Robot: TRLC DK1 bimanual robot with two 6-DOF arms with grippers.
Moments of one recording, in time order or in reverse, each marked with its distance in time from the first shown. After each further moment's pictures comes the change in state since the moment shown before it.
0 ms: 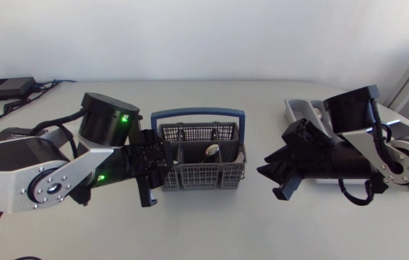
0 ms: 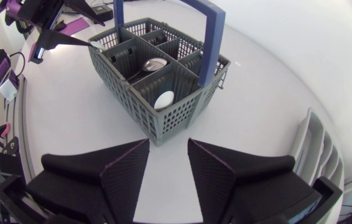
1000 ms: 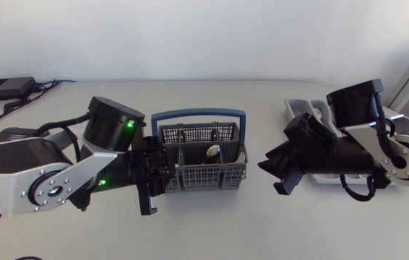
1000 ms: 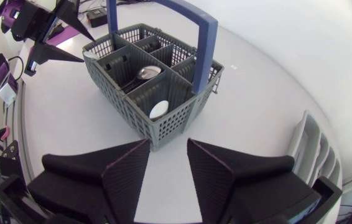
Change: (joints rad) left arm -0.027 0.000 0.004 -0.066 0.013 -0.019; right arm -0.013 0.000 0.024 -0.007 -0.003 0.000
